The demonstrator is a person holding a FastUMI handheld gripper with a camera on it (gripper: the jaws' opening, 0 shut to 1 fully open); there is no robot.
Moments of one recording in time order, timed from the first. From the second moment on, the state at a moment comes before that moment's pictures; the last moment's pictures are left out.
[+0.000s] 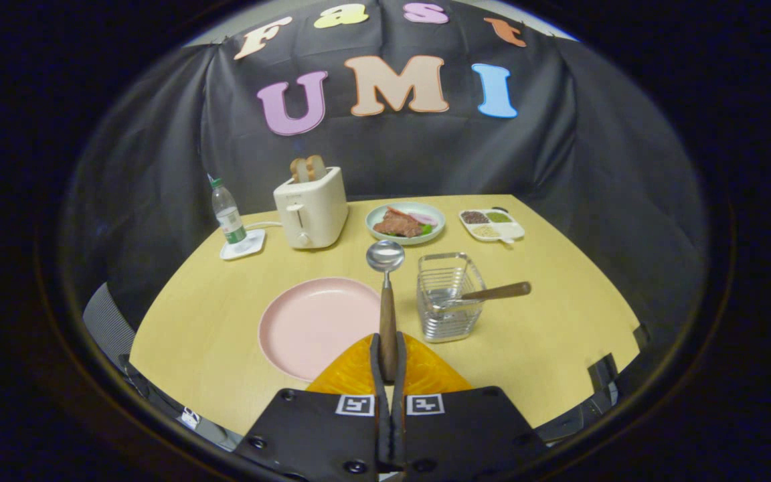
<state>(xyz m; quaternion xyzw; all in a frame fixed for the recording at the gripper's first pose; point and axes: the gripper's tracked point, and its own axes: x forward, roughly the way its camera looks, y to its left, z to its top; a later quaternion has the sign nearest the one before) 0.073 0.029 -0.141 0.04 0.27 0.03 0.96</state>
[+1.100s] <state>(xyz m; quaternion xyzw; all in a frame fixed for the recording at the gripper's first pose) 0.084 -0.030 -0.159 -0.06 0.46 0.07 0.88</state>
